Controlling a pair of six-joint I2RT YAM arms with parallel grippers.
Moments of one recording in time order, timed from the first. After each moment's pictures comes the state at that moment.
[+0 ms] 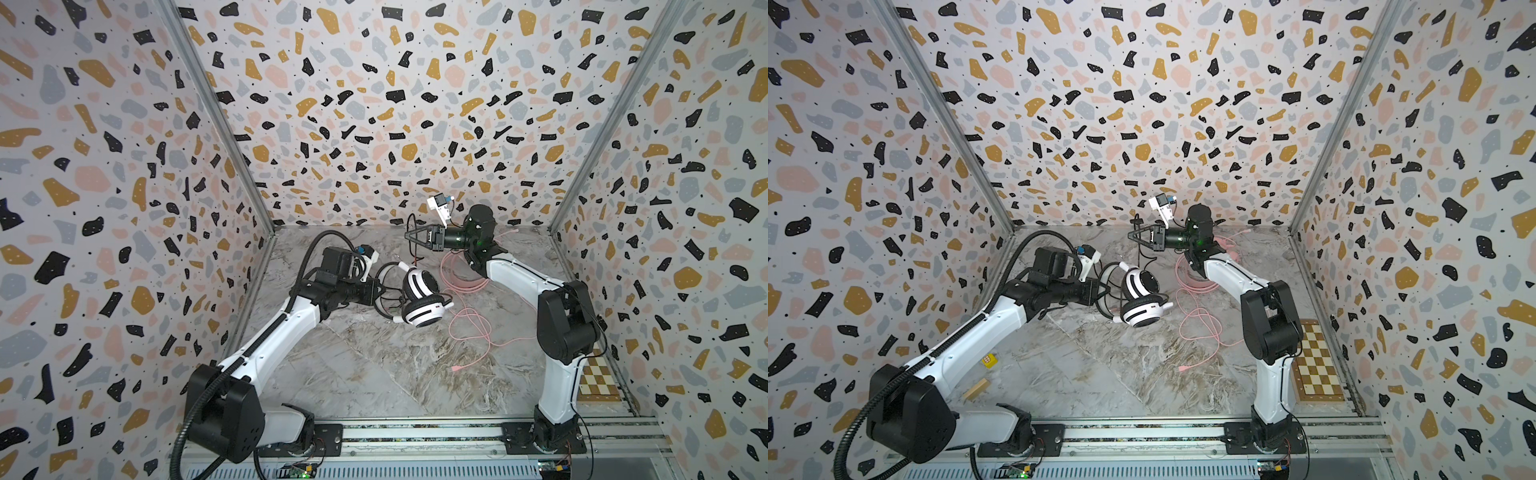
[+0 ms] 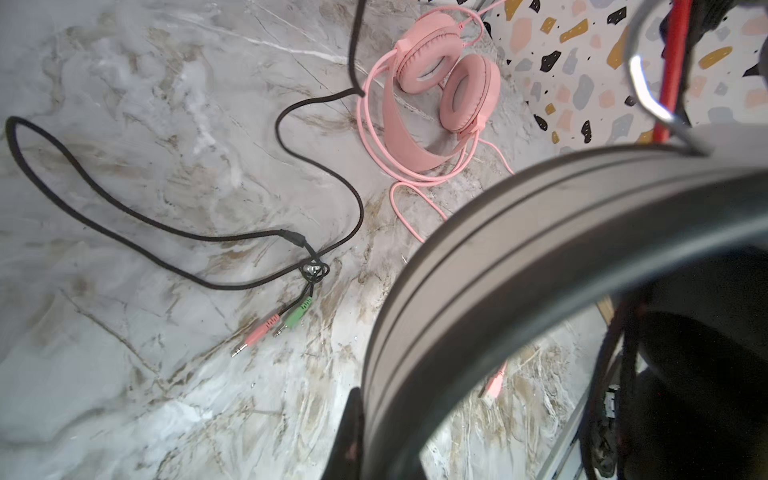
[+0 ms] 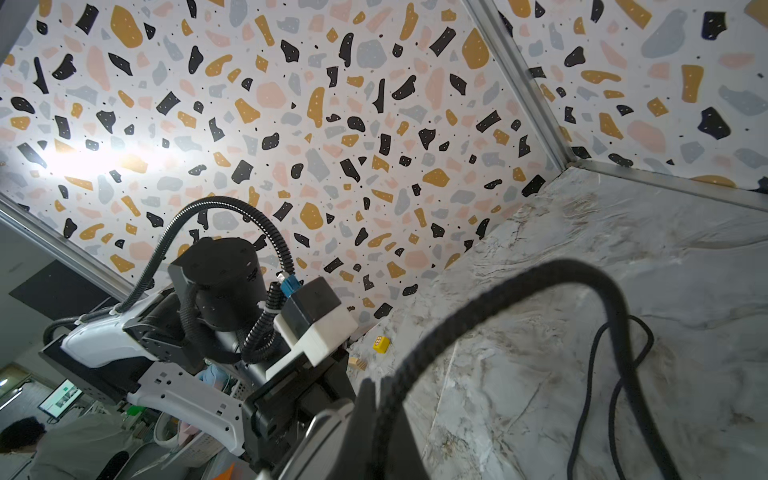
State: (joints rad) left arm -0.39 1.35 1.08 -0.50 0.45 -0.18; right arm 0.43 1.96 1.56 0.46 -1.11 0.72
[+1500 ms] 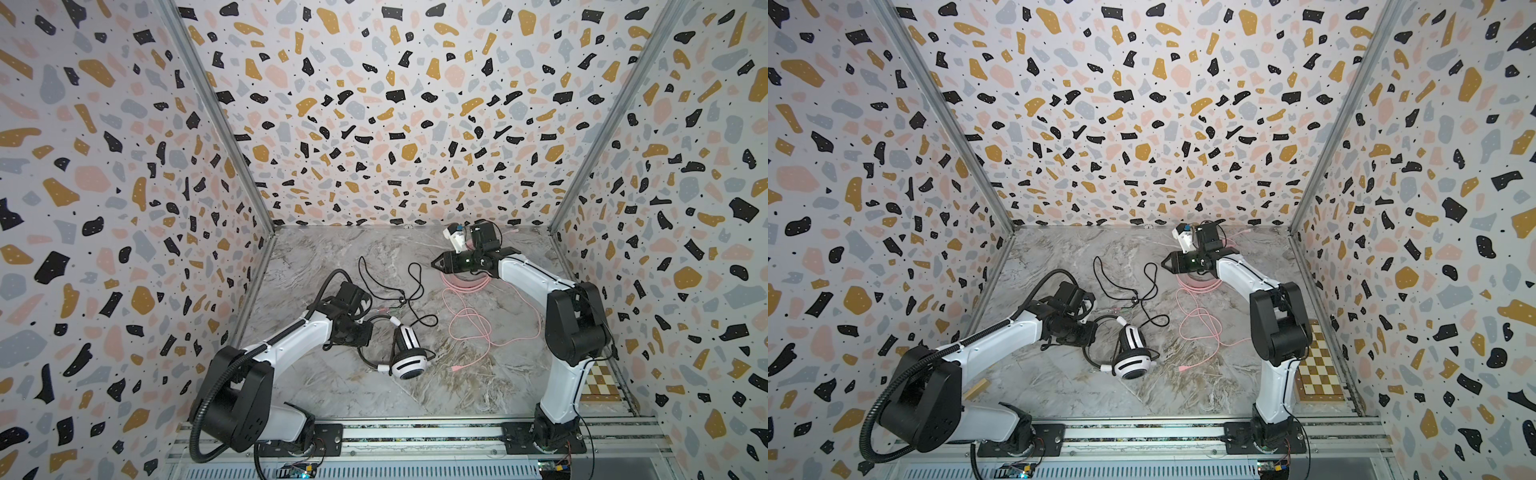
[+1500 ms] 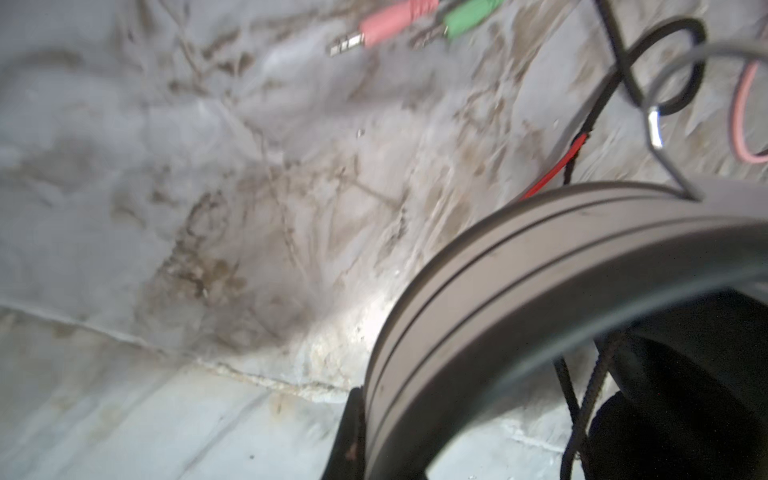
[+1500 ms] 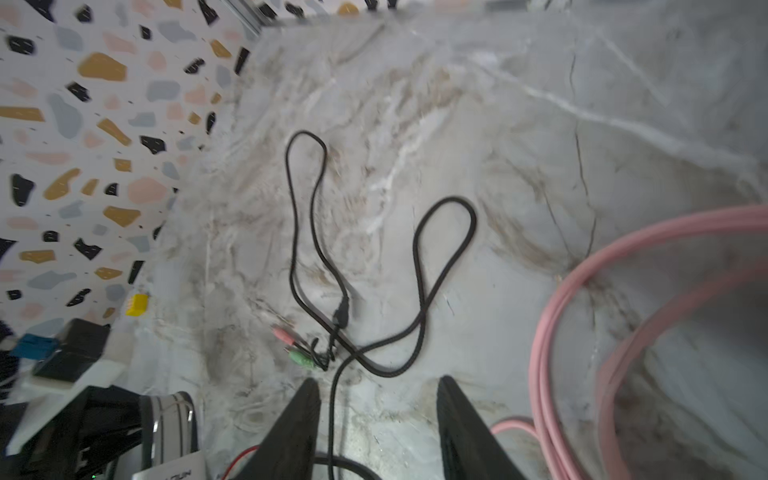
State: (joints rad) left arm -0.42 1.39 0.78 -0.66 0.21 -0.26; right arm 0.37 1.94 1.46 -0.37 -0.55 0.14
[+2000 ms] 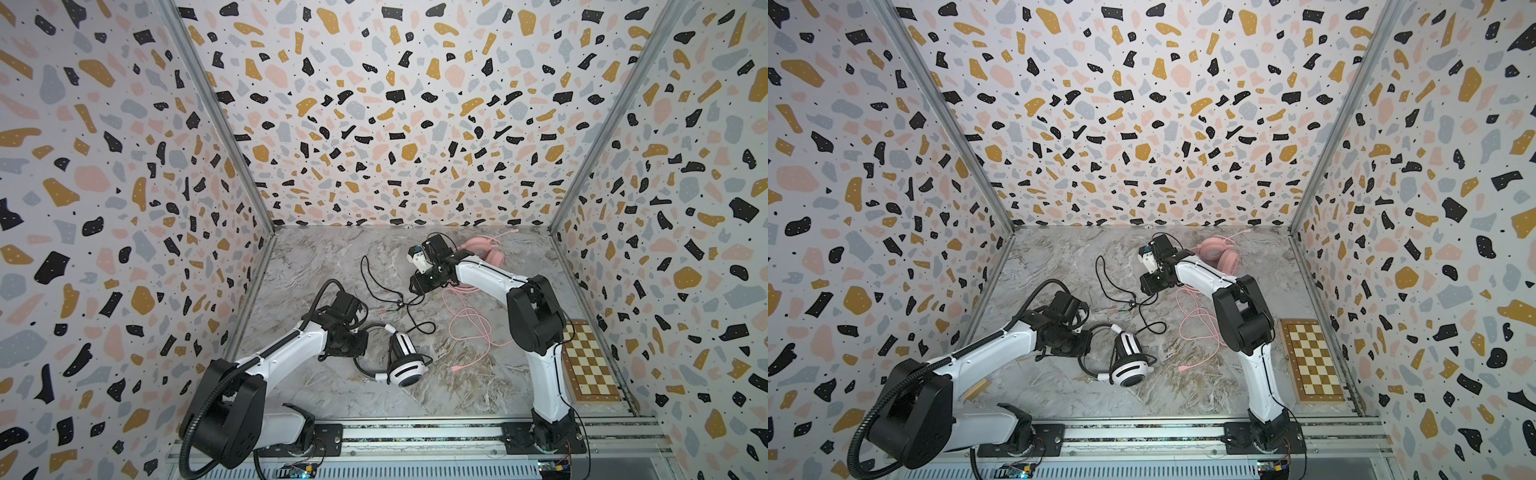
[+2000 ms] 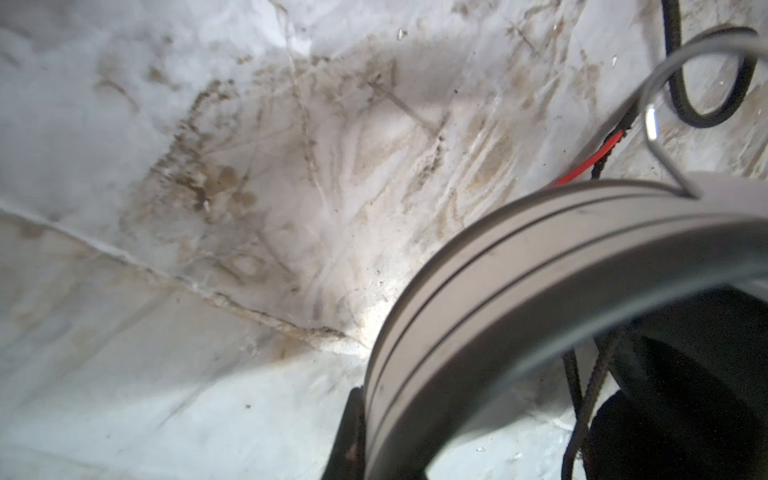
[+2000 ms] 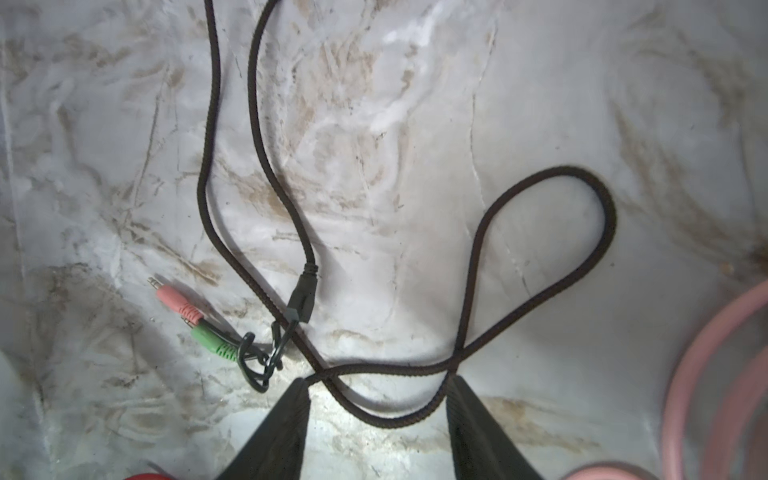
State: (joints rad) left arm -0.42 1.31 0.71 -0.67 0.21 -0.33; right arm 0.59 2.14 1.70 -0.62 -0.24 0.00
